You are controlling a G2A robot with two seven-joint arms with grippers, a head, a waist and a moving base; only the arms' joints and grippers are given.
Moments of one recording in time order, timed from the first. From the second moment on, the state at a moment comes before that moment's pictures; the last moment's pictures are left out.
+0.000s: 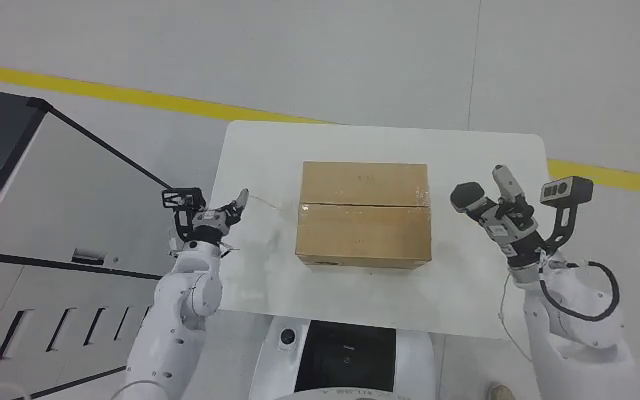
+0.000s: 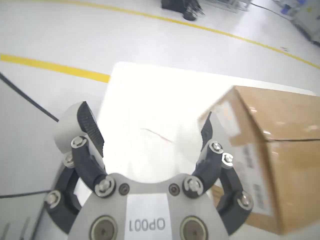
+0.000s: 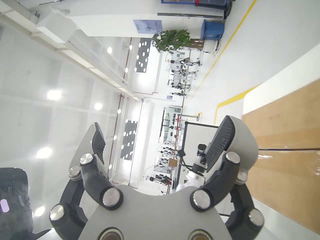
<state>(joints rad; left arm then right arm) 1.74 -1.31 -1.59 -1.88 1.07 0.00 -0.21 -1.82 -1.18 1.70 -2.06 0.41 -0.13 0.50</state>
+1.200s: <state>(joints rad) 1.71 -1.29 -1.73 -2.04 0.61 -0.12 -0.61 -1.70 -1.18 1.66 -1.73 0.40 -0.11 0.52</state>
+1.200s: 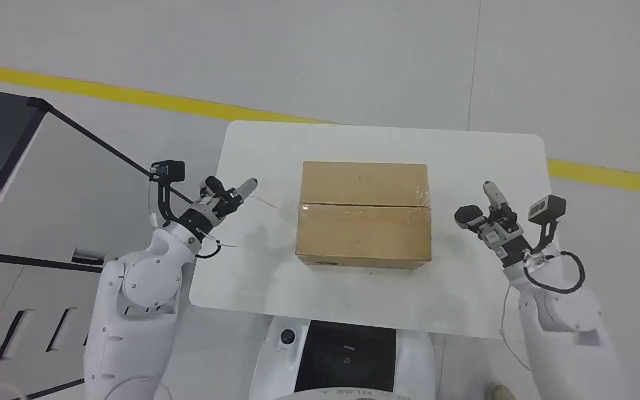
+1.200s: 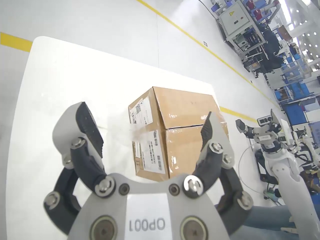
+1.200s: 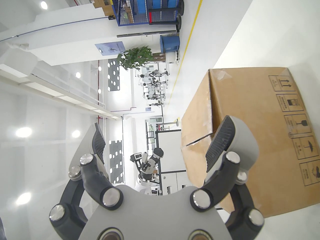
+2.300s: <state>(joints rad) 1.71 -1.29 -1.73 -2.04 0.61 -0.12 -0.61 -1.61 -1.19 1.53 -1.62 0.38 -0.12 0.57</state>
